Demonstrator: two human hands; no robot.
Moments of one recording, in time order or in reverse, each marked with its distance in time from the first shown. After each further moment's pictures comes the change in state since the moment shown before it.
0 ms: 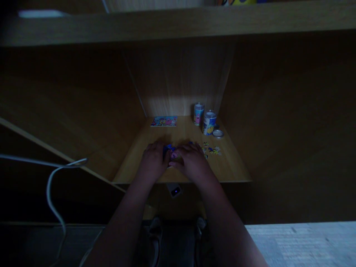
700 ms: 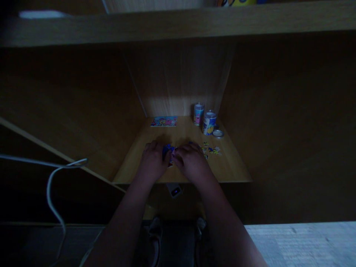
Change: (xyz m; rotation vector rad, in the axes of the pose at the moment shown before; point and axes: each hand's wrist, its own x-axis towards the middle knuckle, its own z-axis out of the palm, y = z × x) left_hand 0.000 0.002 -0.005 0.016 0.022 -0.008; right_hand 0.002 -0.002 -0.001 -0.045 0.015 -0.026
